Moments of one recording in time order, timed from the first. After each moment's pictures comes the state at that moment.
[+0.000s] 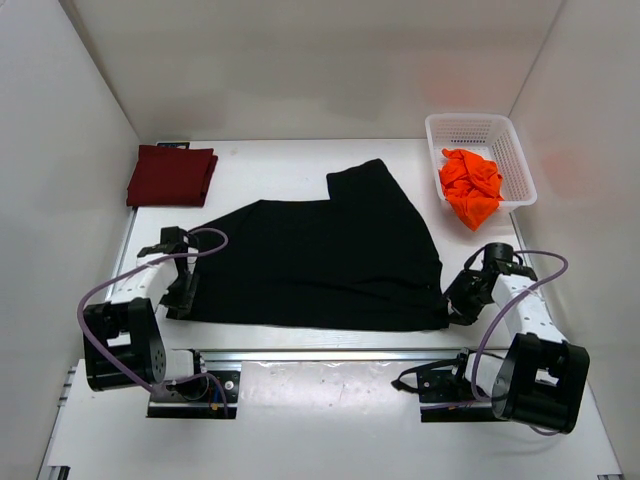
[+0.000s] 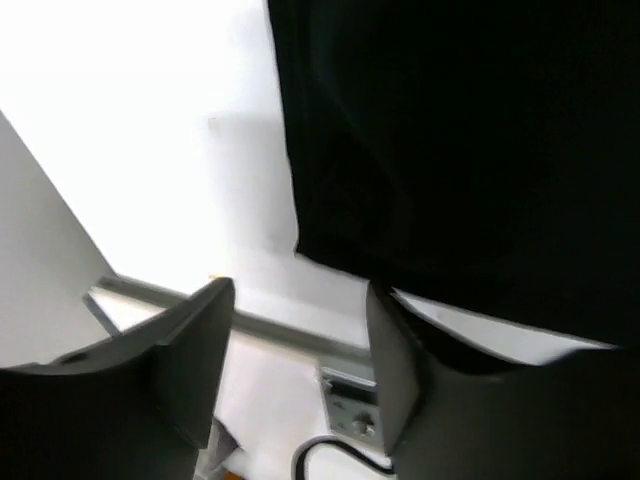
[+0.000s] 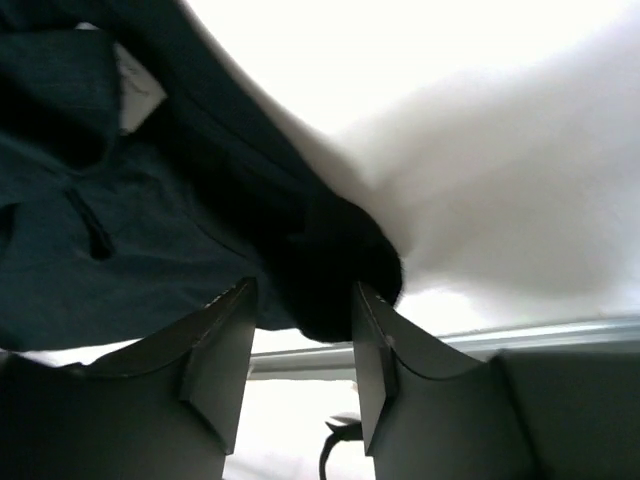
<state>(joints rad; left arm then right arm) 0.12 1.33 0.70 -0.78 -0.36 0.28 -0.24 1.12 0.58 -0.82 -0.29 0.50</state>
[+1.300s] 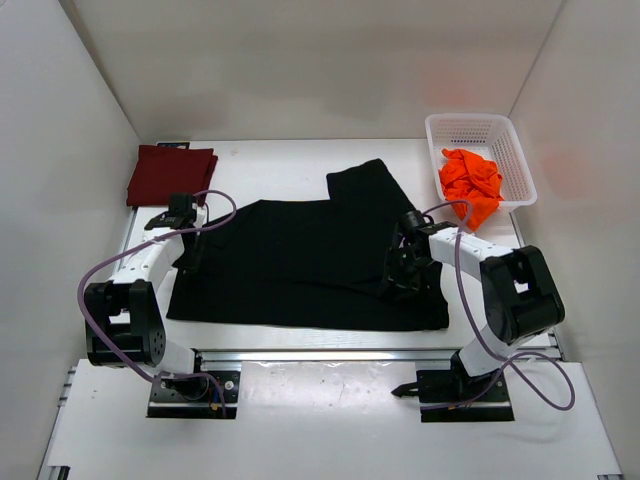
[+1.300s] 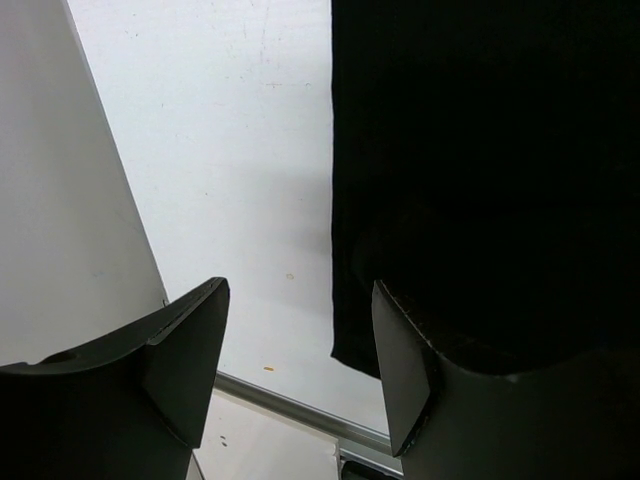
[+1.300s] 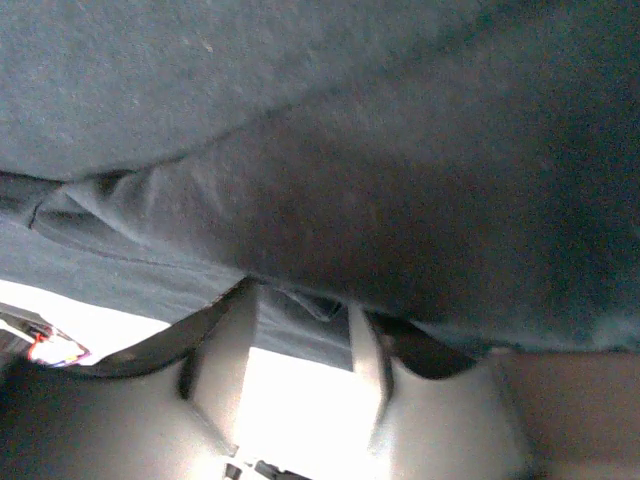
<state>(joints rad) 0.02 1.45 0.93 -0.68 -0.41 0.25 0.33 1.61 0.89 -0.68 -0.31 0.58</state>
